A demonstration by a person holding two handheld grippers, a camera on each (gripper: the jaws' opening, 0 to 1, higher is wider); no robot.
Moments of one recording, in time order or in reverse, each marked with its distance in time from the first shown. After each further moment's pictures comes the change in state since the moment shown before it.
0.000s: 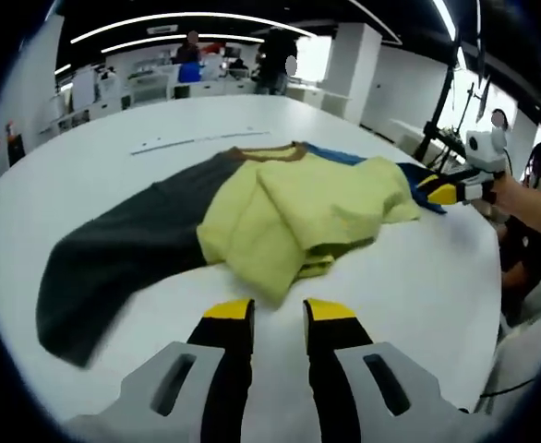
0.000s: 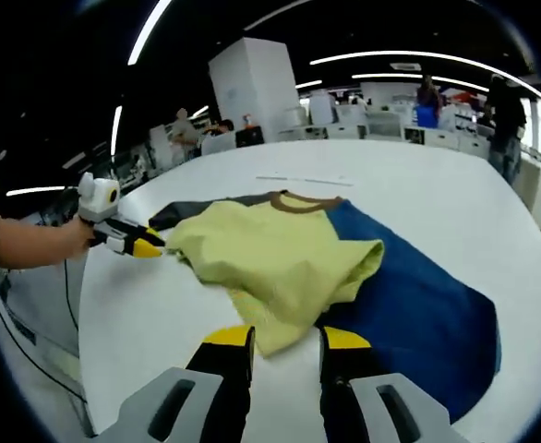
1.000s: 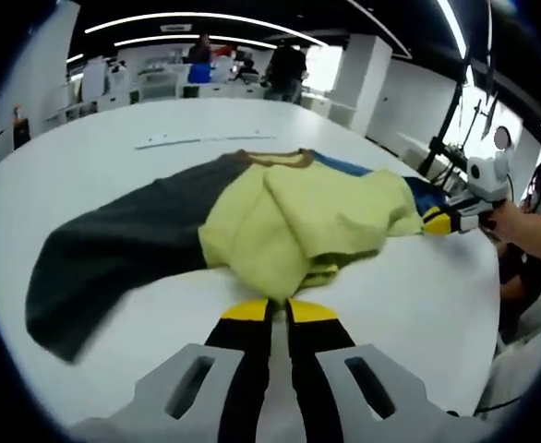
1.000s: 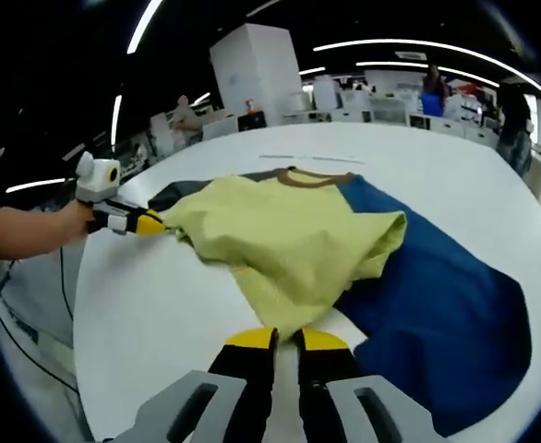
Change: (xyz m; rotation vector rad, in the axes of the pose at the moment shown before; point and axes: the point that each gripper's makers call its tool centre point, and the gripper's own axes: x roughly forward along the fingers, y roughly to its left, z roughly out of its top) left arm 0.006 0.006 0.001 -0.063 -0.032 -0.001; right arm 0.016 0.005 -0.019 -0.008 0.064 0.000
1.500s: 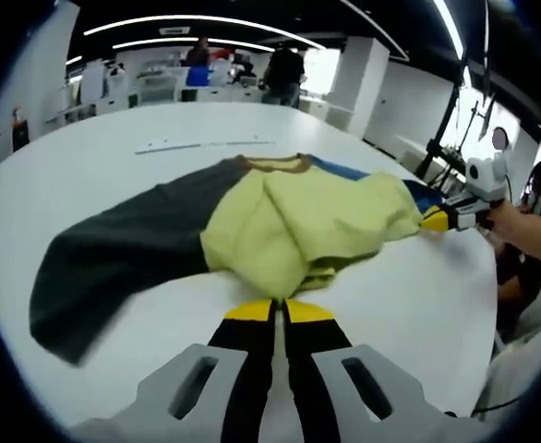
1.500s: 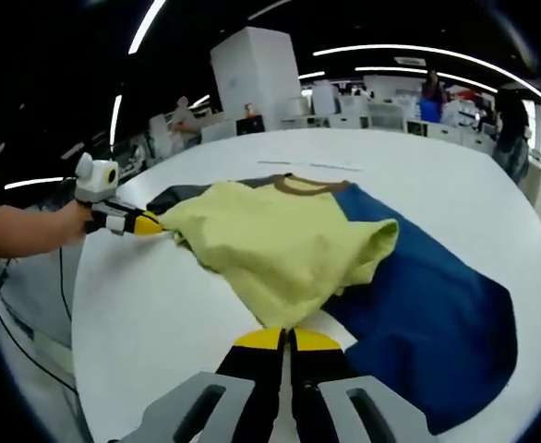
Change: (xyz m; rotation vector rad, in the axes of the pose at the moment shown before) left arm -0.005 -0.001 0.006 0.003 -0.017 -0.009; right arm -0.011 -0.007 0.009 -0.006 -0.028 -0.025
